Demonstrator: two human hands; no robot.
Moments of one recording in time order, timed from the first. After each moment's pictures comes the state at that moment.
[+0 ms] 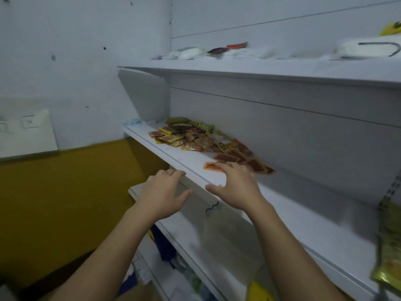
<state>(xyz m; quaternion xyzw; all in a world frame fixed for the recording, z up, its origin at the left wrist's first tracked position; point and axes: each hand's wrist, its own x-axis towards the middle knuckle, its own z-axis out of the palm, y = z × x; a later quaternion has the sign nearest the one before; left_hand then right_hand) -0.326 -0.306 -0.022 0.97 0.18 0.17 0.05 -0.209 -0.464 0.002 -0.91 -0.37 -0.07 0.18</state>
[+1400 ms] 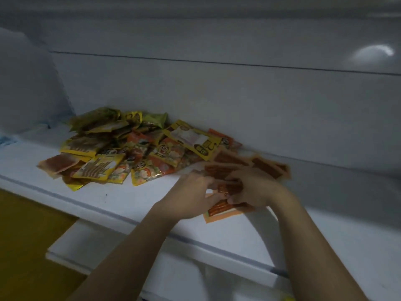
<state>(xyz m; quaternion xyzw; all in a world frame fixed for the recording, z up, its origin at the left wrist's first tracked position) 0.011 -0.153 -0.075 0.96 -0.21 0.05 0.18 0.033 -0.341 -0.047 -0.98 -0.16 0.10 0.11</state>
